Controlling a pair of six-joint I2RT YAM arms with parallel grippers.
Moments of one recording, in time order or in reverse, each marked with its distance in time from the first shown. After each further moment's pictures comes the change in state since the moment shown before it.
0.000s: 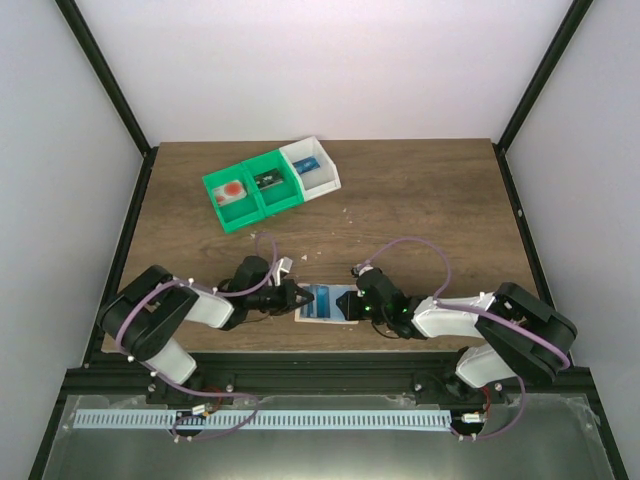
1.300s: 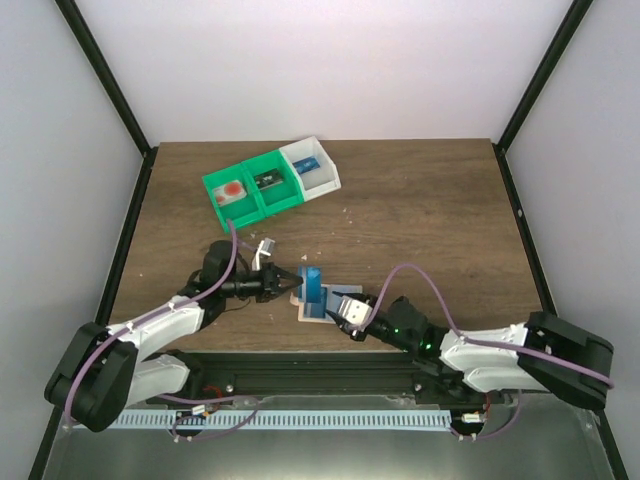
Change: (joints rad) left arm 0.152 -0.439 0.031 -0.294 0.215 -0.029; right arm 0.201 -0.301 -0.285 0.553 0.119 -1.159
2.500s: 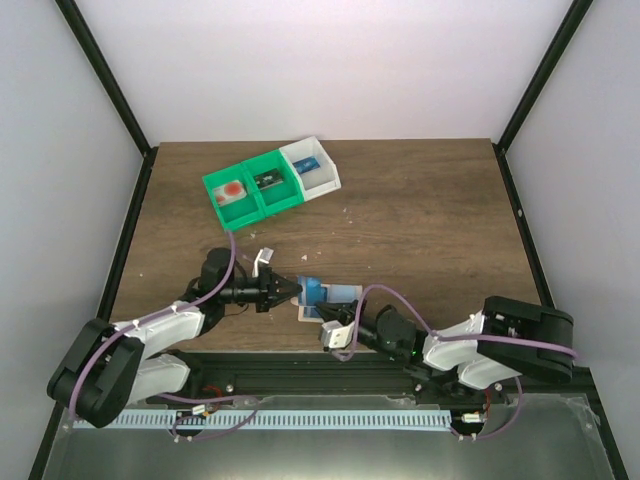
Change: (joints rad) left arm 0.008 0.024 -0.080 0.142 0.107 -0.253; right arm 0.144 0.271 0.032 0.359 0.133 -0.531
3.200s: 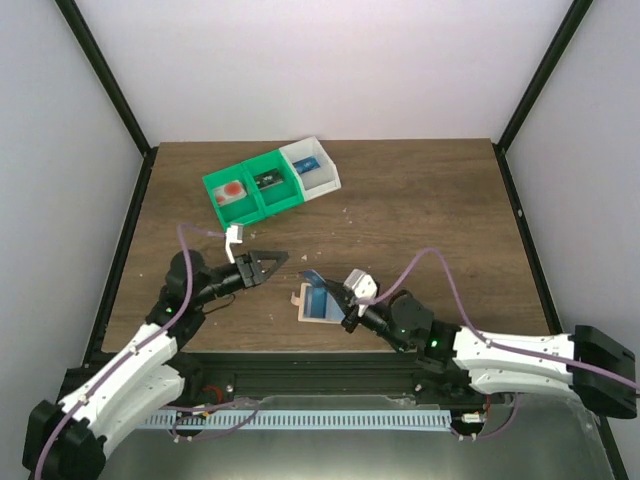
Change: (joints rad) left arm -0.003 -0.405 0.102 -0.223 -0.274 0.232; right arm -0.005 -0.438 0.159 -0.521 0.089 0.779
